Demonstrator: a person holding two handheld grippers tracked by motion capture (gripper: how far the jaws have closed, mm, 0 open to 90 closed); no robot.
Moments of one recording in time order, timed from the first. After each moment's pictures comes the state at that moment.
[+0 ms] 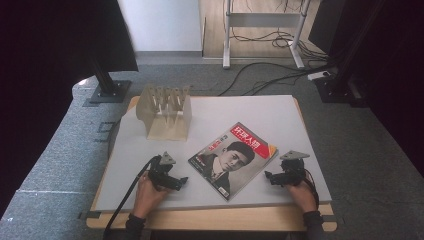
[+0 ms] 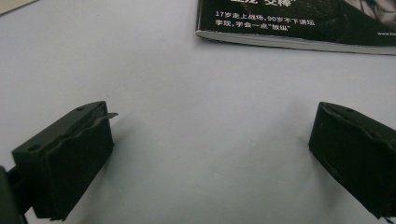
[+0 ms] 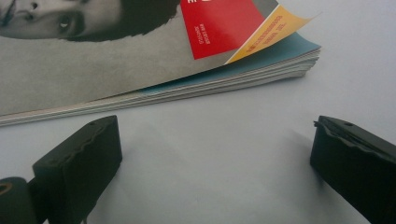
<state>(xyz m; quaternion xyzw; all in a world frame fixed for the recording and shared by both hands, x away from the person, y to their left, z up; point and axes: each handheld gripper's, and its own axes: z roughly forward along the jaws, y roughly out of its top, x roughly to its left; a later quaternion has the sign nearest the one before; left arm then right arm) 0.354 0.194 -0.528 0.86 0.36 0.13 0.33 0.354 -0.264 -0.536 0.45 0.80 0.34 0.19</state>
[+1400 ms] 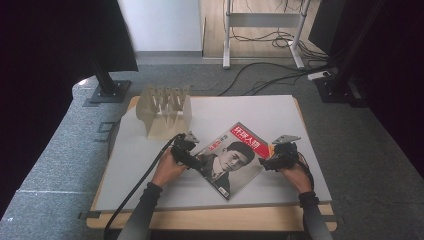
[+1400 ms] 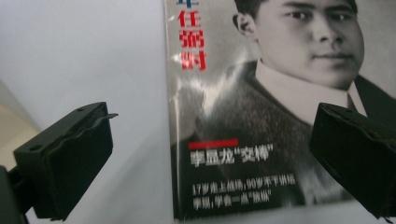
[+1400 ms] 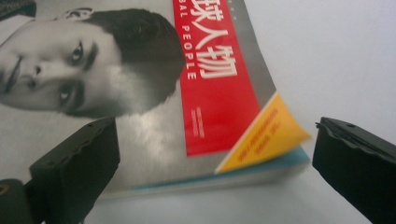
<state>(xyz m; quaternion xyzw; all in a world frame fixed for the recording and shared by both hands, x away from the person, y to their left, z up) 0.425 0.122 -0.494 0.90 0.29 0.09 0.32 0.401 -0.243 -0.508 0.42 0.82 0.34 0.19</state>
